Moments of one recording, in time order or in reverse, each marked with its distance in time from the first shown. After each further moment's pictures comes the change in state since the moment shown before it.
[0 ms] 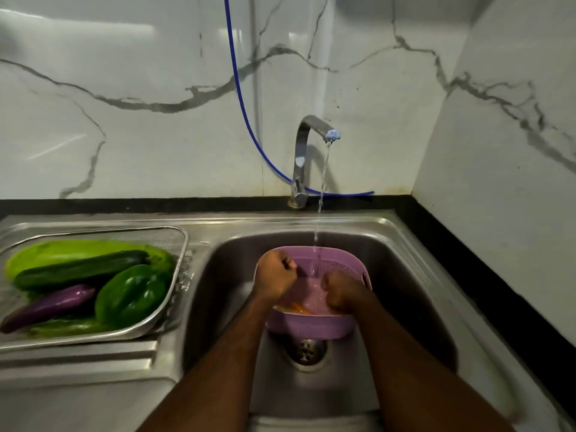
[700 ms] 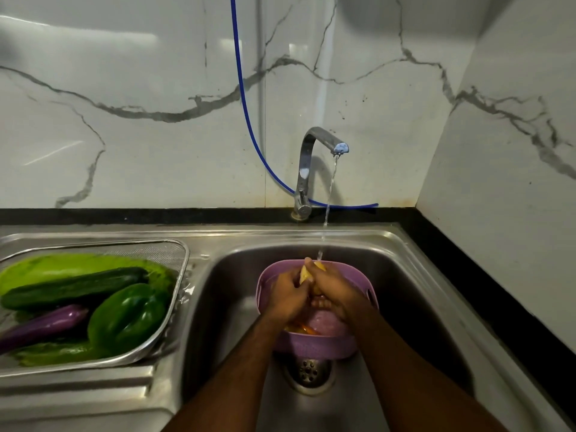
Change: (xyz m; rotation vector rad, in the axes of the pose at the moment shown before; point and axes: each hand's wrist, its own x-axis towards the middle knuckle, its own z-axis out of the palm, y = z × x) left_hand 0.004 -0.006 0.024 -0.372 -0.213 -0.072; right_hand 0.014 -0.044 -0.010 1.181 0.047 0.141
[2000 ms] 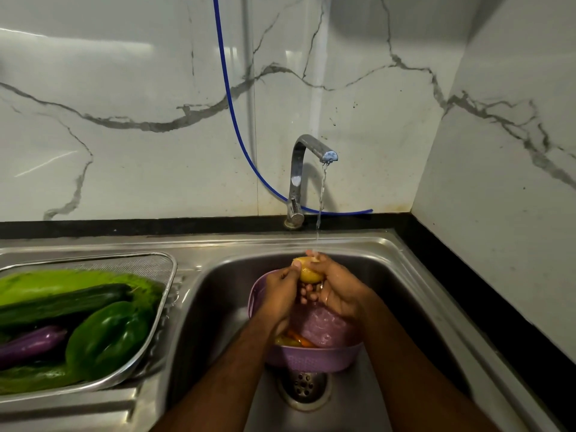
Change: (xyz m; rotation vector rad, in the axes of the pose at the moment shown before) left_hand 0.010 0.023 0.006 -0.515 -0.007 -0.110; right_hand -0.009 -0.025 -0.025 0.334 -0.304 -0.074
